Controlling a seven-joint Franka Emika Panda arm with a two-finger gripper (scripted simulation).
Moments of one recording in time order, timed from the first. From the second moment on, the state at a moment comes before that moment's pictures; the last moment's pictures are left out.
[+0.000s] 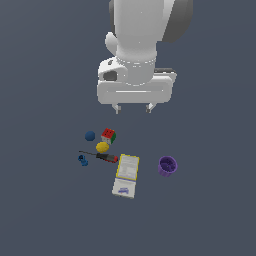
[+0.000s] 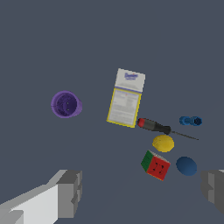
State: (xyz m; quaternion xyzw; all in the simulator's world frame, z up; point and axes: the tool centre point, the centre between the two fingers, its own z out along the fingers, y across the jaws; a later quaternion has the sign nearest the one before) arm 0.004 0.018 0.322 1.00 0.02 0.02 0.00
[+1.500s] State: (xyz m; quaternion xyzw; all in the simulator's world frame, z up) arm 0.002 -0.014 0.286 1.00 0.07 0.01 -0.01
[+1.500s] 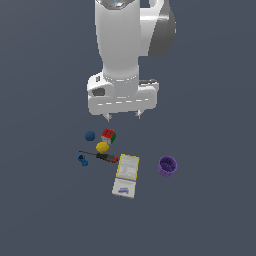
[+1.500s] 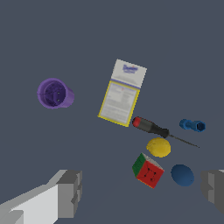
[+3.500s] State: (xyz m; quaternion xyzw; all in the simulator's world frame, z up) arm -0.072 -0.091 0.114 0.89 0.46 0.00 0.00
